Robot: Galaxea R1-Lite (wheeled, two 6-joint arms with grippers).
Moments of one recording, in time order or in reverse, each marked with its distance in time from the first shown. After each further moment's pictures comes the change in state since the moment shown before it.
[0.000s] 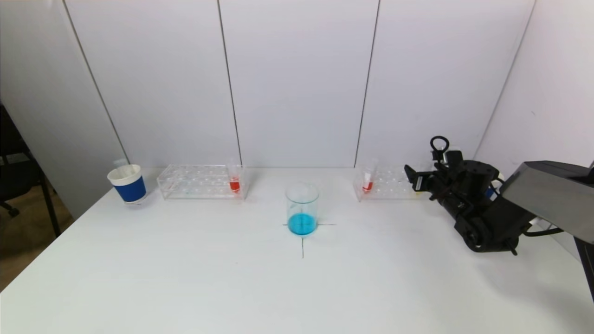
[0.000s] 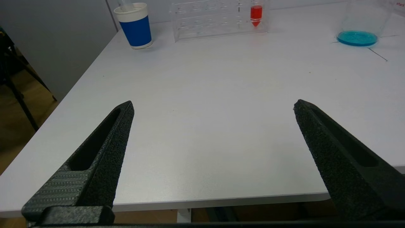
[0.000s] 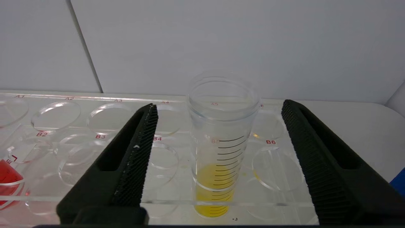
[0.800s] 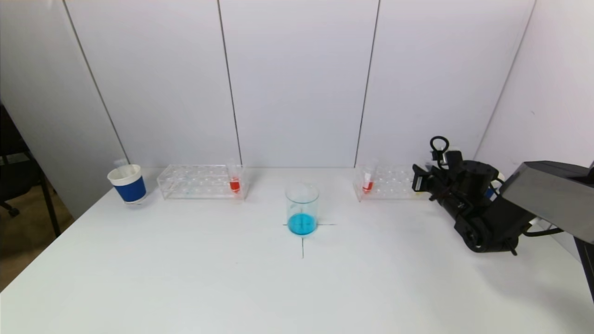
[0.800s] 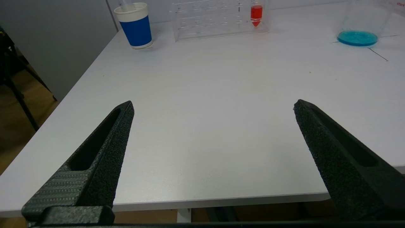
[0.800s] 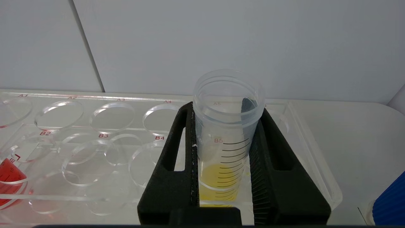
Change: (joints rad) left arm 0.000 0.000 0.000 0.000 0.000 0.000; right arm 0.000 0.000 0.002 -0.001 0.000 0.000
